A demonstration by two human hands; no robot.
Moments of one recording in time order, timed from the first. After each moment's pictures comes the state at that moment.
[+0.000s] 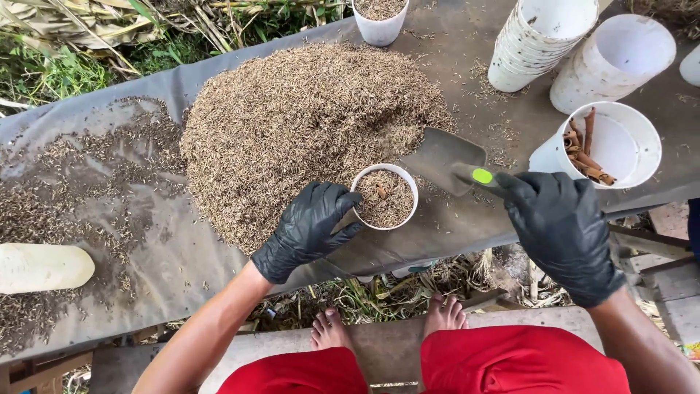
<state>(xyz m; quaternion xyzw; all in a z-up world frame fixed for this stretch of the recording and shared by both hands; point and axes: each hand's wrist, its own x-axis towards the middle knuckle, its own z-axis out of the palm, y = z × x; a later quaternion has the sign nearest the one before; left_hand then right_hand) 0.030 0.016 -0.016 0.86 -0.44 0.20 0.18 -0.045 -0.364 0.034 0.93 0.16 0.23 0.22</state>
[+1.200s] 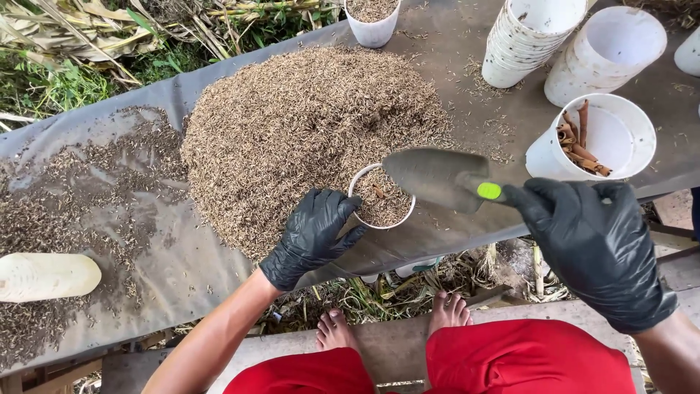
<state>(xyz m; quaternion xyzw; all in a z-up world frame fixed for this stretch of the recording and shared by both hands) 0.017 0.010 -0.017 0.88 -0.41 0.19 0.16 -0.079 -0.352 0.101 0.90 0.23 0.24 0.29</state>
